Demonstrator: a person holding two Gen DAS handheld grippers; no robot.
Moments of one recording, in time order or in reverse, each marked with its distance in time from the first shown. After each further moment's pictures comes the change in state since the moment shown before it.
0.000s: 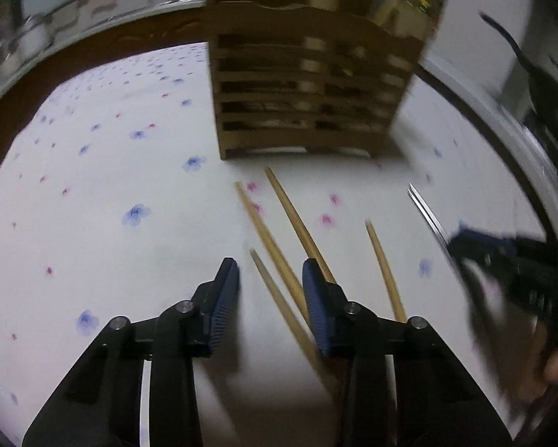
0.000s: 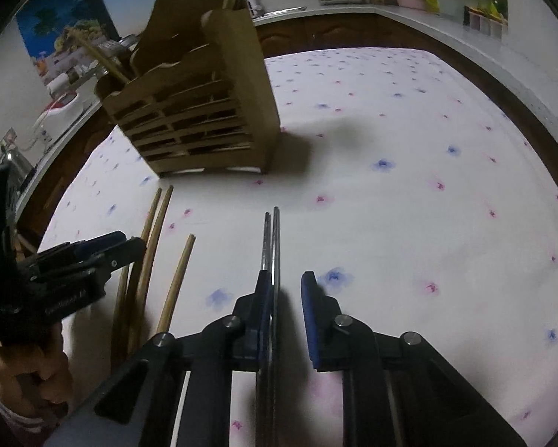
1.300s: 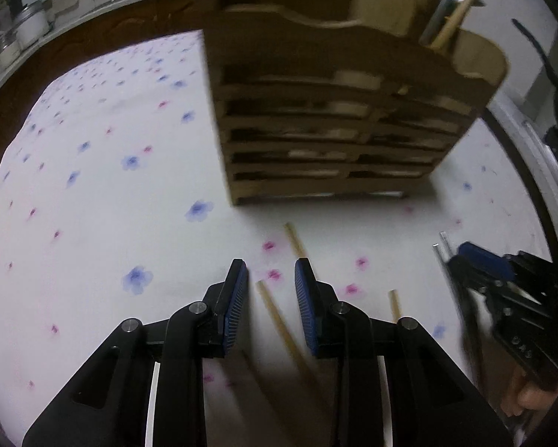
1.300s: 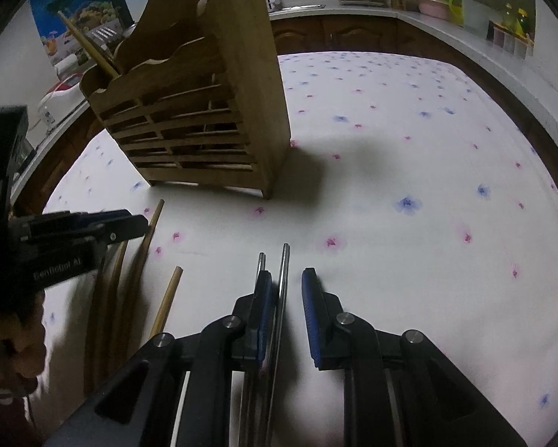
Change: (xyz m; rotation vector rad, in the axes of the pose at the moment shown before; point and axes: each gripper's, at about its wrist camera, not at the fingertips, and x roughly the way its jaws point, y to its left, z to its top) left arm 0.032 0.020 0.055 -0.081 0.109 0.026; right arm 0.029 0.002 0.031 -0.077 0.011 -0.003
